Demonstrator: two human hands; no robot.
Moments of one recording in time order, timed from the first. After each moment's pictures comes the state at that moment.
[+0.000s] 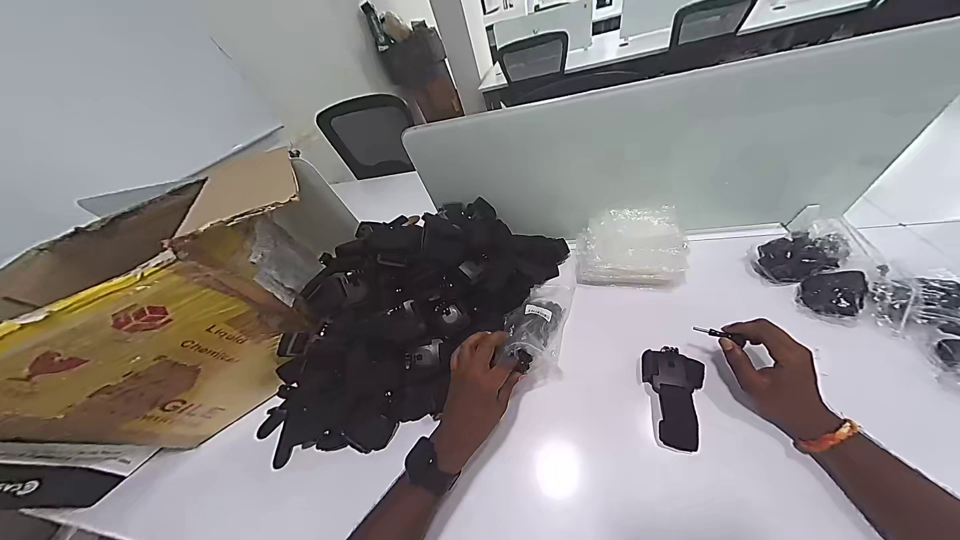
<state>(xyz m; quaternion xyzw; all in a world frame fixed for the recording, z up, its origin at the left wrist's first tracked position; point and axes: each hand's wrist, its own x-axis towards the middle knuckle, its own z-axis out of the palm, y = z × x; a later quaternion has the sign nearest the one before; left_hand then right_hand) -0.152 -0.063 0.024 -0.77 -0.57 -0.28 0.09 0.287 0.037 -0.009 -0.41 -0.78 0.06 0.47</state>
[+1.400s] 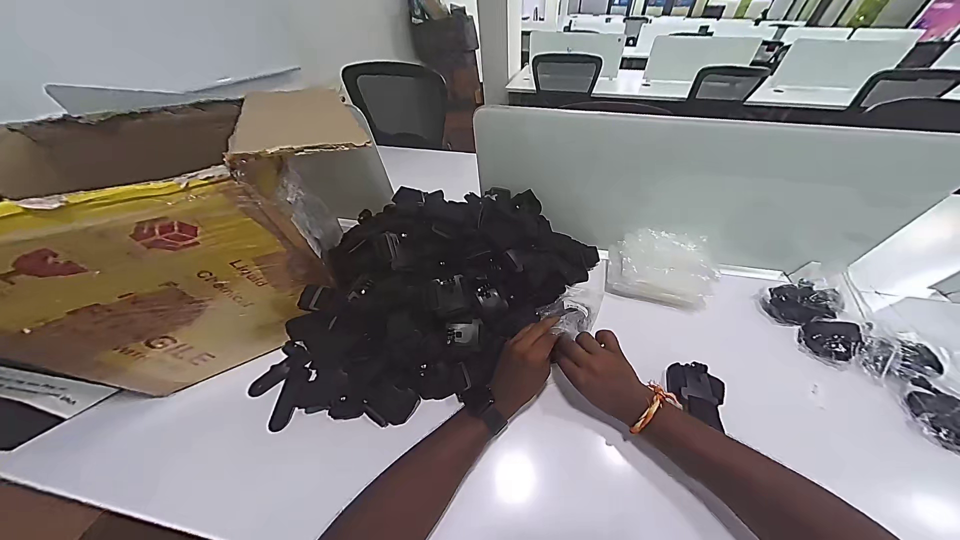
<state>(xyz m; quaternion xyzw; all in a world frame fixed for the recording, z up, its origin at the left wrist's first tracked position) -0.153 -0.028 -0.006 -0.74 -0.48 -0.47 0.04 0.023 0.003 0.021 -0.22 -0.92 -0.25 0.20</state>
